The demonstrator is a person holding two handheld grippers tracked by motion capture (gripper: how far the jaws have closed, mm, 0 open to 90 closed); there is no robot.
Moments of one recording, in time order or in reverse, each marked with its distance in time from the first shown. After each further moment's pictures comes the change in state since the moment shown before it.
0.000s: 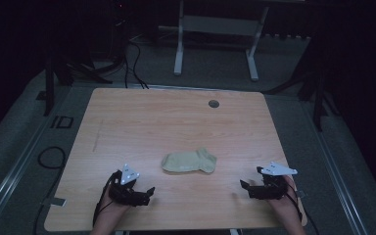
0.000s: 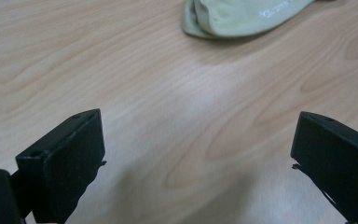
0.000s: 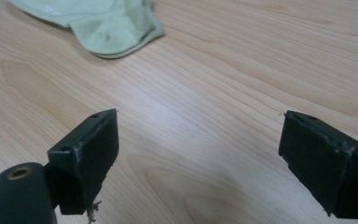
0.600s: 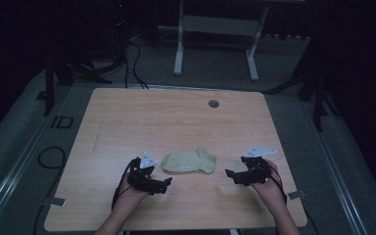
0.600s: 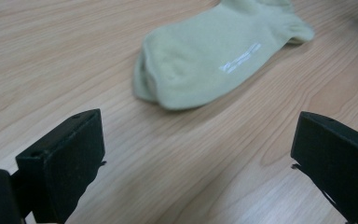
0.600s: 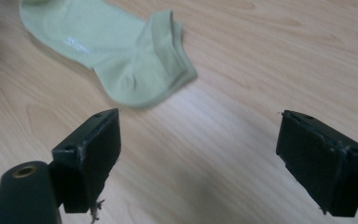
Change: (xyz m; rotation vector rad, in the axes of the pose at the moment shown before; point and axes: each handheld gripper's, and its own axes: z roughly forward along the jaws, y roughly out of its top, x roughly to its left) left arm -0.017 0.050 0.033 0.017 -0.087 -0.009; right arm 0.014 0.055 0.034 0.093 0.085 -0.006
